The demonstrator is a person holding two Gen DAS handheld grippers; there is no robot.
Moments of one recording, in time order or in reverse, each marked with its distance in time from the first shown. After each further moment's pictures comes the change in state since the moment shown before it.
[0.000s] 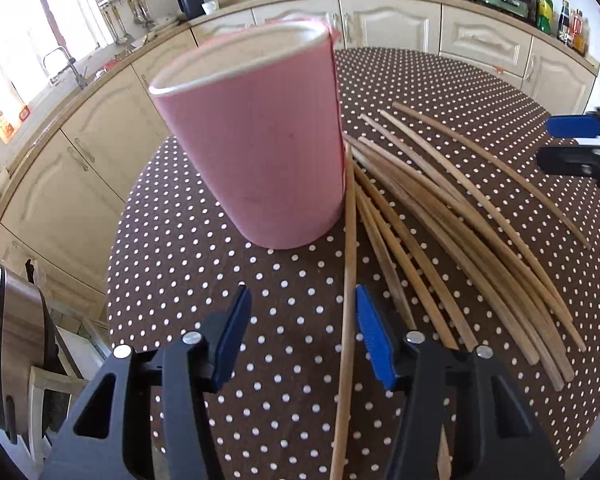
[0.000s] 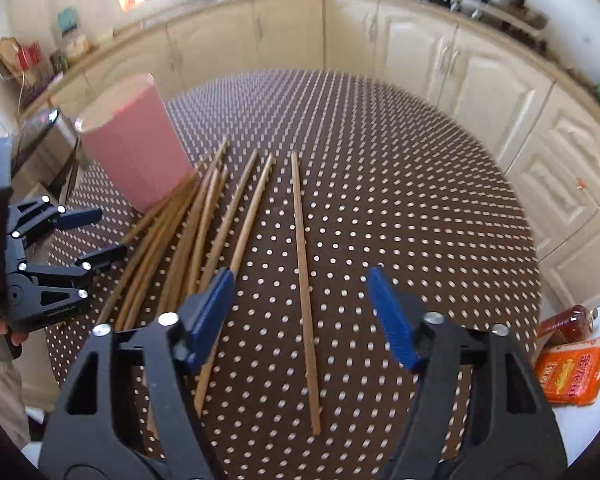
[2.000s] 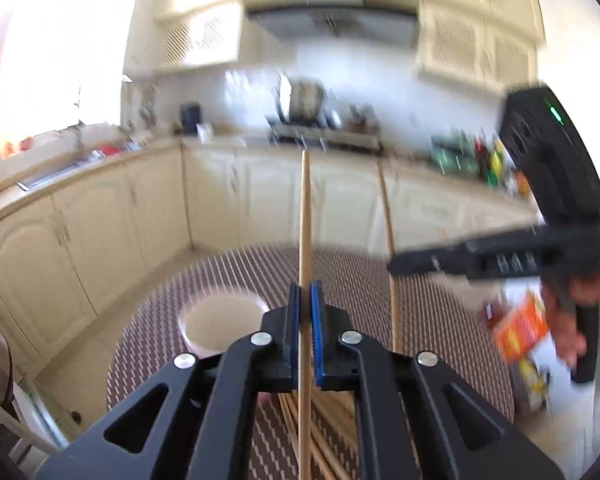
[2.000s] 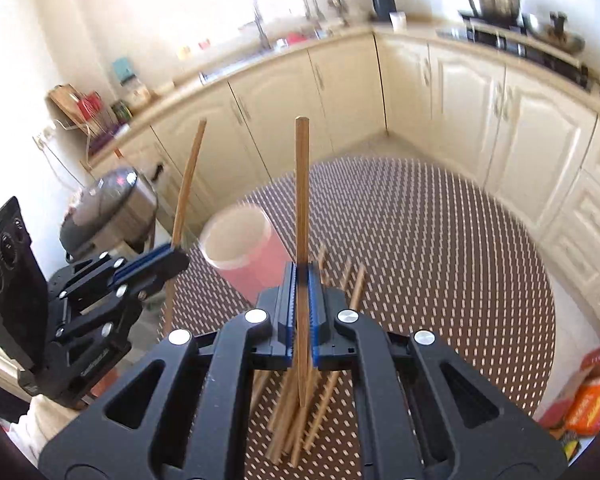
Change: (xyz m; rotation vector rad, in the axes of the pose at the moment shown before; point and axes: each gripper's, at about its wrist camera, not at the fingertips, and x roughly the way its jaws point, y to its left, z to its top) left arm -0.119 -0.001 0.105 -0.186 -0.614 -0.175; right arm -0.081 0.009 0.092 0.013 -0.203 0.247
